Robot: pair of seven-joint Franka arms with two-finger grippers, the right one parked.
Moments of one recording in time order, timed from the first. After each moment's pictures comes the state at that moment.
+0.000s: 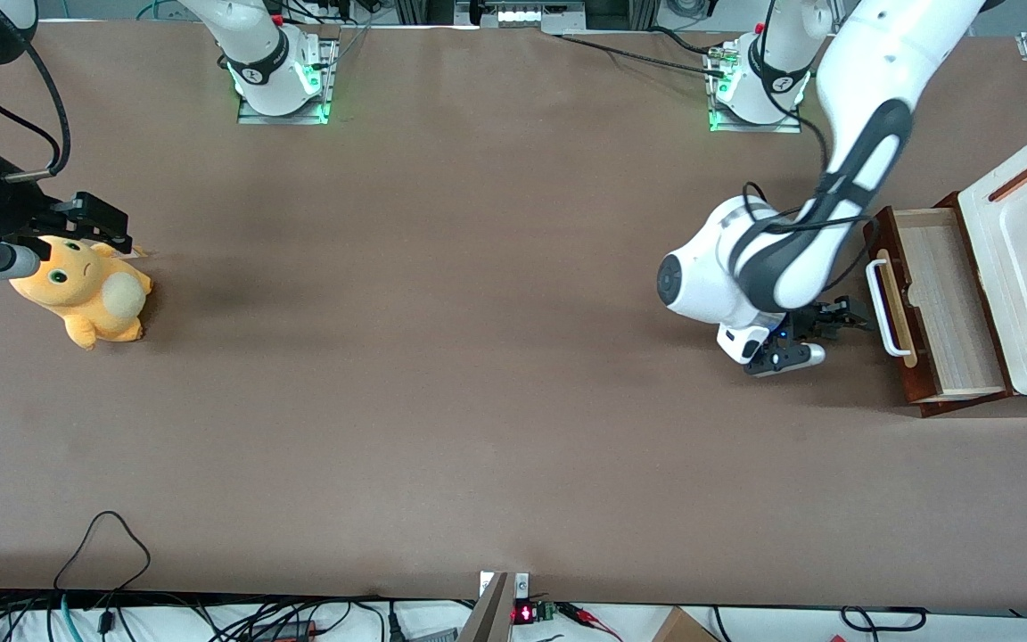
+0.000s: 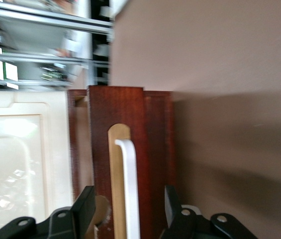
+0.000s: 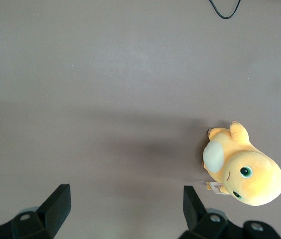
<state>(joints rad) 0.05 0.55 -0.50 -1.77 1.13 1.53 -0.87</state>
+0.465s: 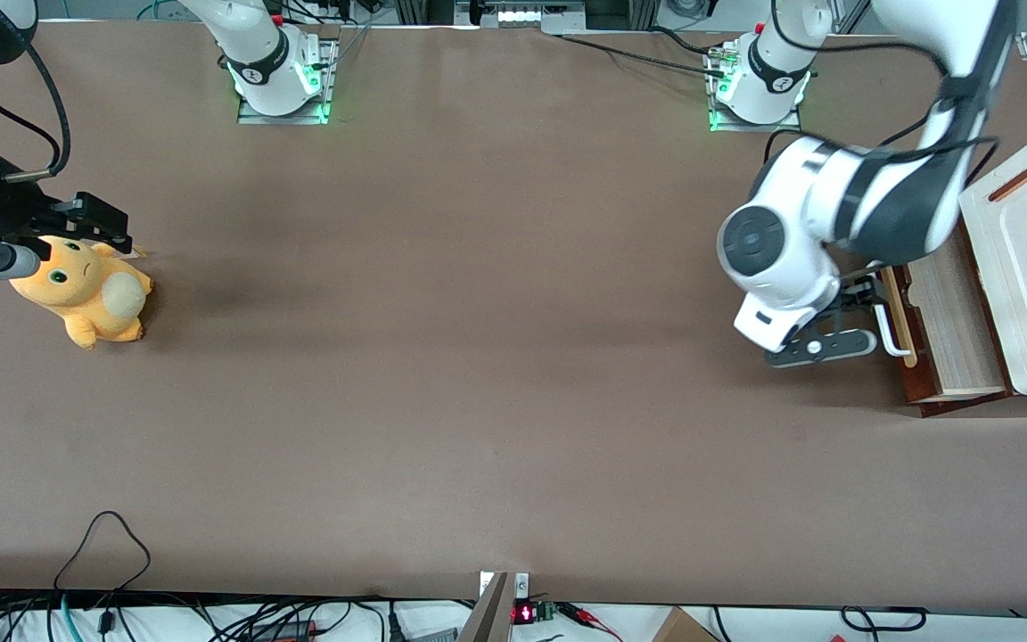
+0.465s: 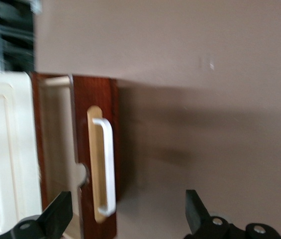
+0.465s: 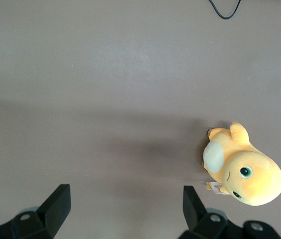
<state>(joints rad) 0.06 0.34 -0.43 -1.69 0.63 1.64 -0.62</state>
